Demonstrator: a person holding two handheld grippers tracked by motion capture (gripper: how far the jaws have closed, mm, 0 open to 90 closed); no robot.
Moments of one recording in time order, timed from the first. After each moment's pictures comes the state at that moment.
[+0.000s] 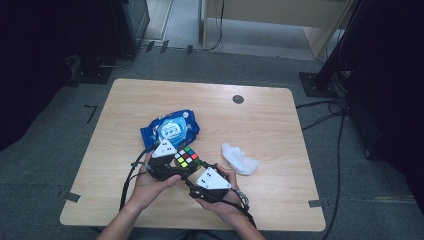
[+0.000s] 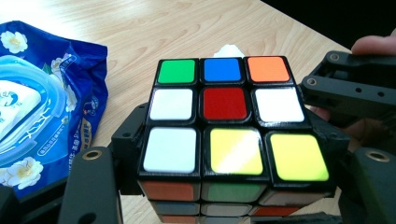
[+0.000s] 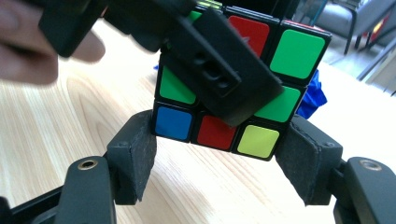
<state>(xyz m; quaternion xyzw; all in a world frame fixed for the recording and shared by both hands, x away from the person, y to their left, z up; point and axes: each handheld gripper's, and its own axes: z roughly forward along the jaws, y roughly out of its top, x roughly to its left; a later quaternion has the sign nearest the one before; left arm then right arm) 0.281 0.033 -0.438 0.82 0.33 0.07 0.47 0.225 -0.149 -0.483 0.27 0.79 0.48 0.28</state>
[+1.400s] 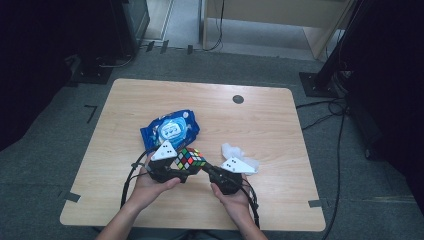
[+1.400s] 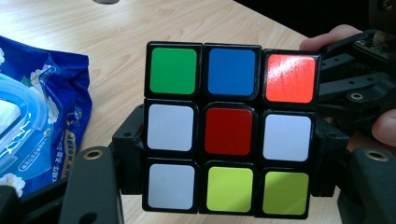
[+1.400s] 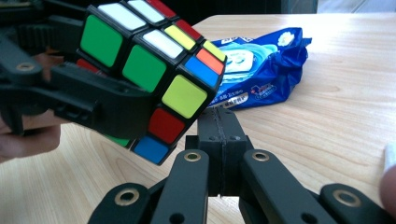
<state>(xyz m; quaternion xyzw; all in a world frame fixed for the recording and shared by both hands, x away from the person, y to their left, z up) 0.279 0.034 -0.440 0.82 0.30 0.06 0.48 0.243 -0.192 -0.481 0.41 0.71 0.56 0.14</state>
